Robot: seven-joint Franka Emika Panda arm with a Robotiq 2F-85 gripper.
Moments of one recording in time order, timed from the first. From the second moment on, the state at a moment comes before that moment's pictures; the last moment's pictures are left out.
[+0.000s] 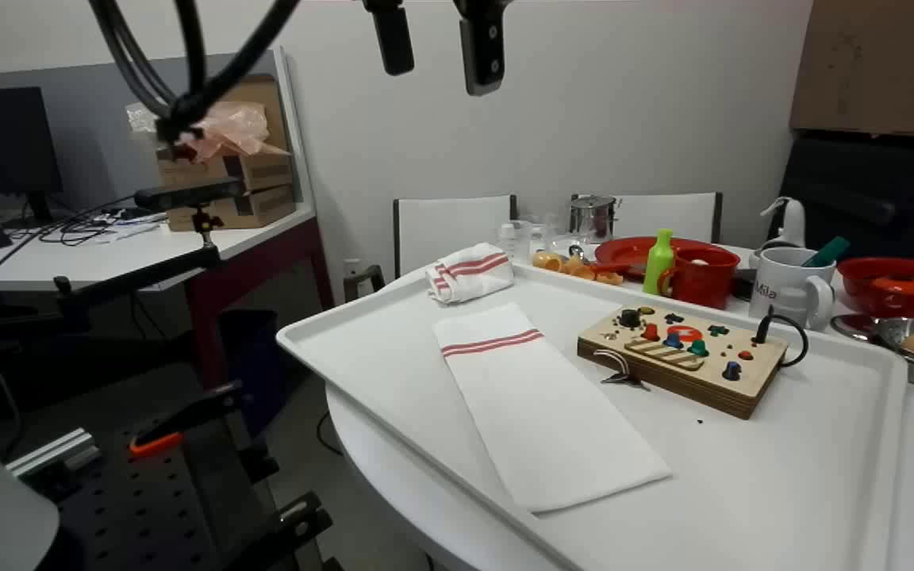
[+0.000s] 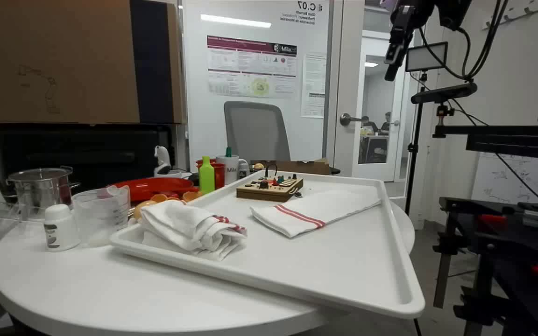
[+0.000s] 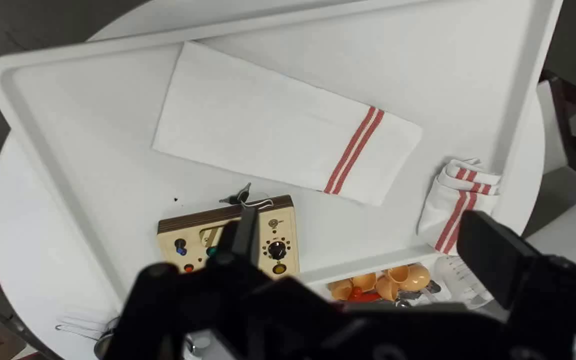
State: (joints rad) arm -0.10 -0.72 -0.40 -2.75 0.00 2.24 -0.36
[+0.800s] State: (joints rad) arm -0.11 -0.53 -0.32 -2.74 0.00 2.47 -0.27
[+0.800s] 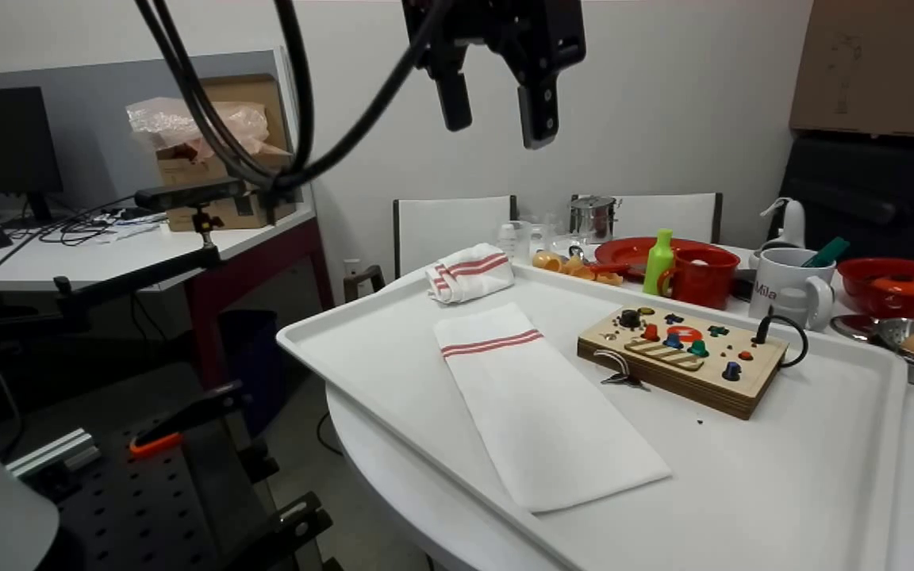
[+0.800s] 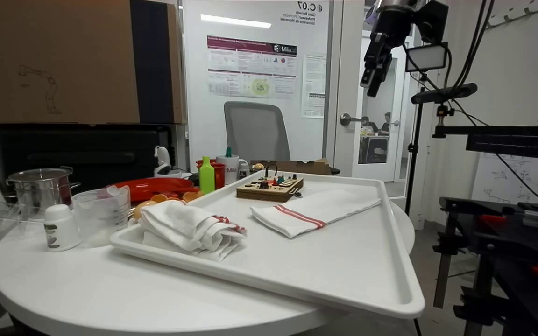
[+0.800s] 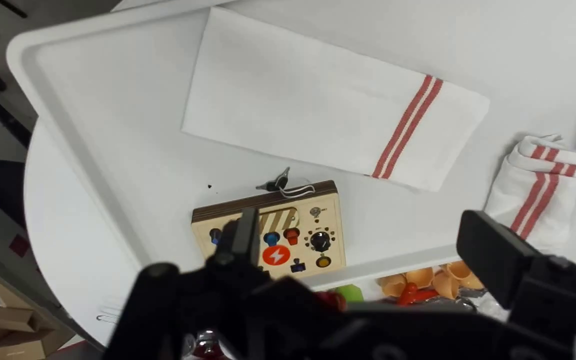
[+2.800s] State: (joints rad) arm -0.27 0.28 -0.19 -2.42 0.11 2.68 0.00
